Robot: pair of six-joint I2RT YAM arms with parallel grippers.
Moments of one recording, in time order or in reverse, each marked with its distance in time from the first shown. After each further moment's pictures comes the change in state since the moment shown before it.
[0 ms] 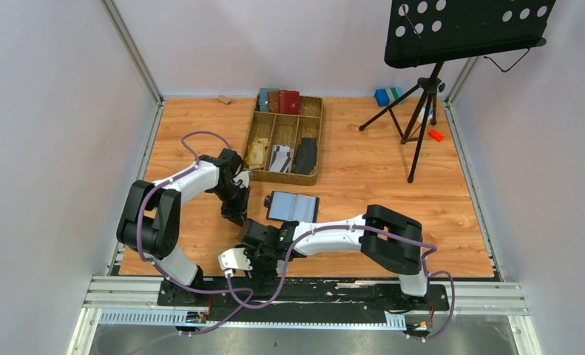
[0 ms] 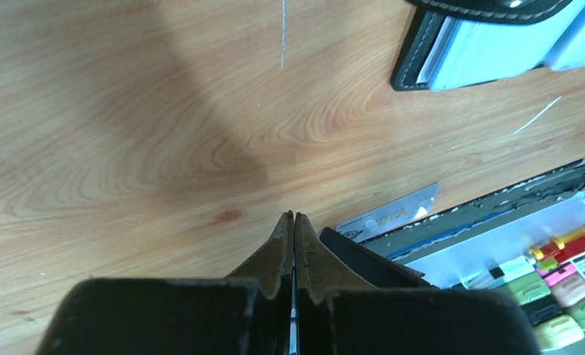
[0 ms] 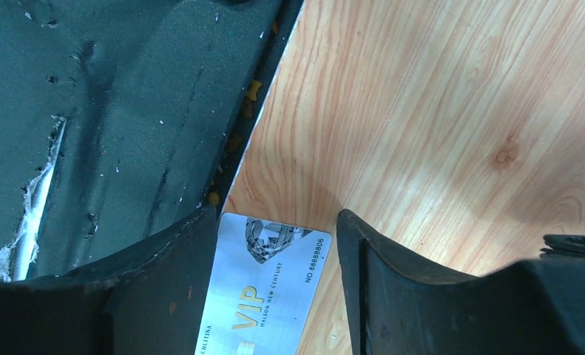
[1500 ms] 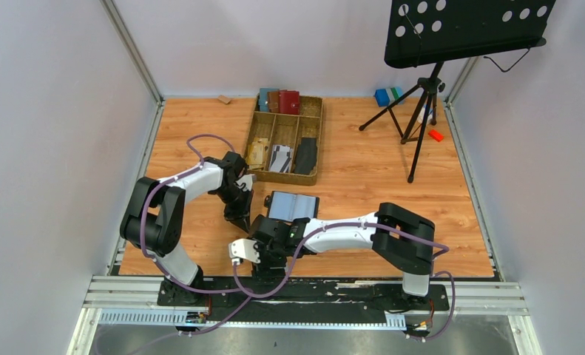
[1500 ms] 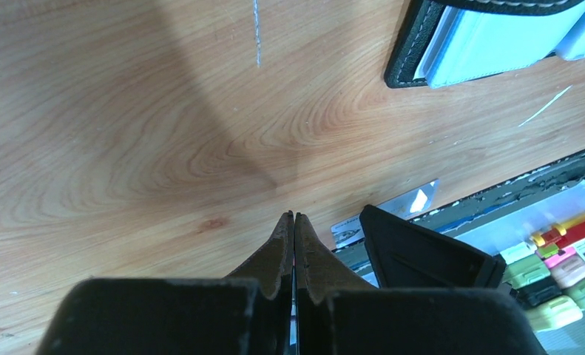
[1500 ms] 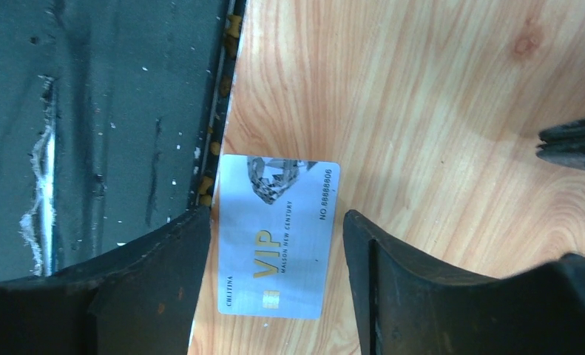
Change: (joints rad) left arm -0.032 0.026 -0.018 0.010 0.026 0.001; right arm -0.038 -0.079 -0.093 -0.009 0.015 0.152
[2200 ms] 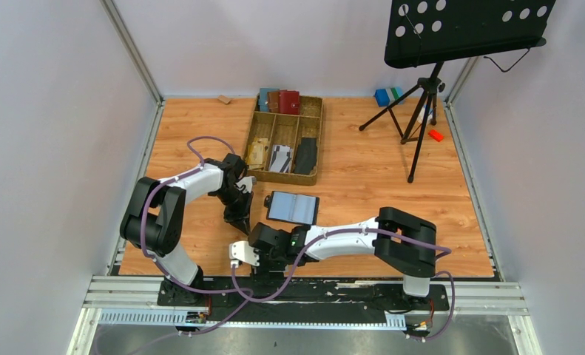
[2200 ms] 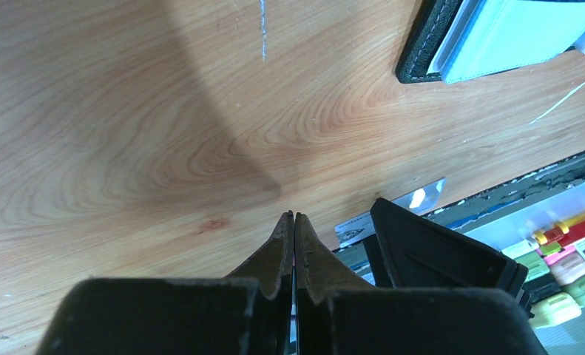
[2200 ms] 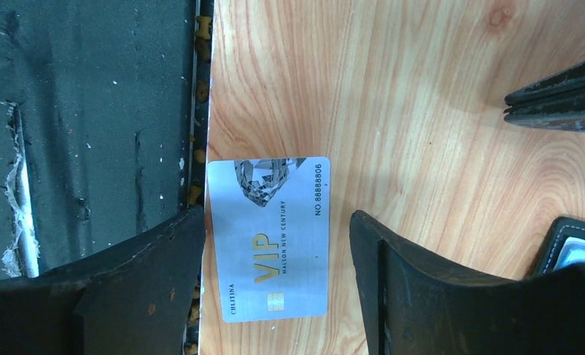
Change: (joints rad) left arm -0.003 0.000 -0.022 0.008 0.000 0.000; right arm 0.048 -0.014 -0.036 0.053 0.136 0.091
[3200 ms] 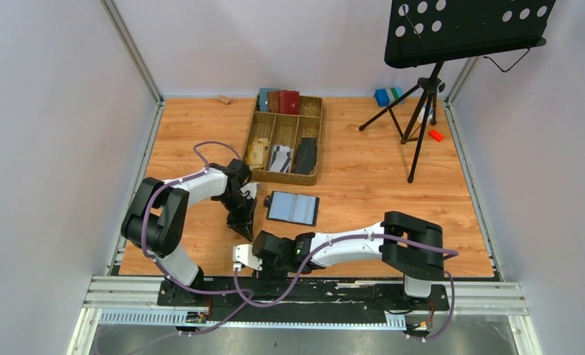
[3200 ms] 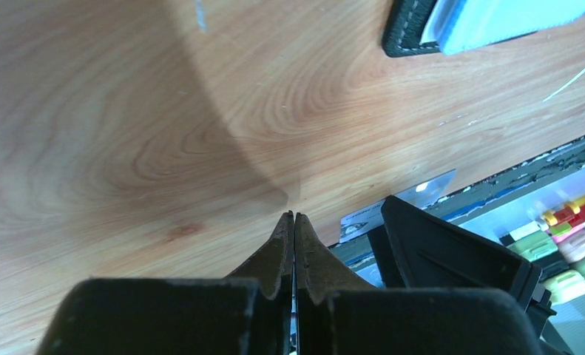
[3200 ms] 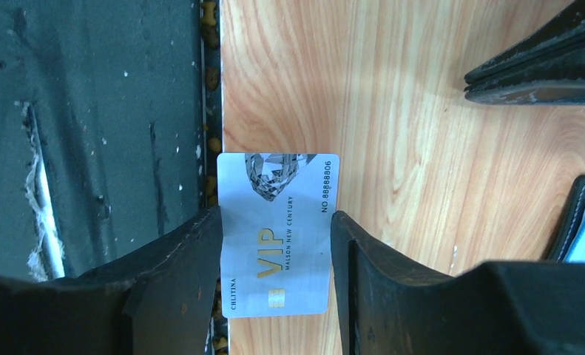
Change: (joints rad) left arm -0.041 0.000 -0.039 0.018 0.023 0.000; right arm 0.054 -0.039 -0.056 0.034 0.096 0.100
